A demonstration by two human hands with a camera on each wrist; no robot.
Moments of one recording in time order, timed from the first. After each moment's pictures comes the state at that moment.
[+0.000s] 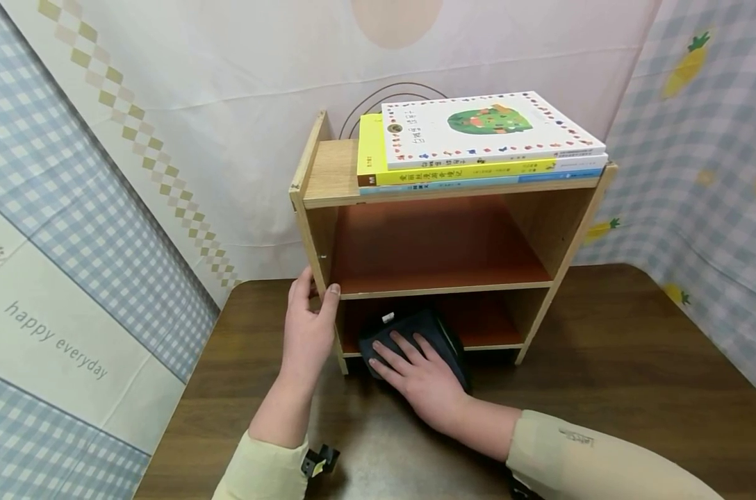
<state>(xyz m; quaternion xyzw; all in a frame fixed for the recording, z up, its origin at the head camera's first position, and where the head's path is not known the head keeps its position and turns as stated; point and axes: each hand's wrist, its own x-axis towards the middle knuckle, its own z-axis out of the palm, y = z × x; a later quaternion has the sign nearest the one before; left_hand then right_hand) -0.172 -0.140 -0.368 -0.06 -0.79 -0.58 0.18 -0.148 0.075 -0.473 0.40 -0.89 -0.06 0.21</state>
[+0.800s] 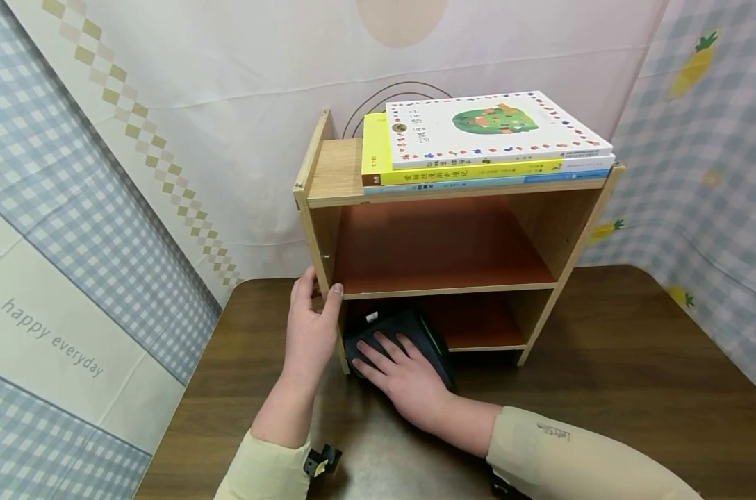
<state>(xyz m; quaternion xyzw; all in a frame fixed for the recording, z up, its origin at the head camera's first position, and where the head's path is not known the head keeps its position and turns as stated) -0.170 -0.139 -0.366 -0.06 -0.79 -0.58 0.18 -0.154 0.047 -0.473 0.41 -0.89 -0.05 0.21</state>
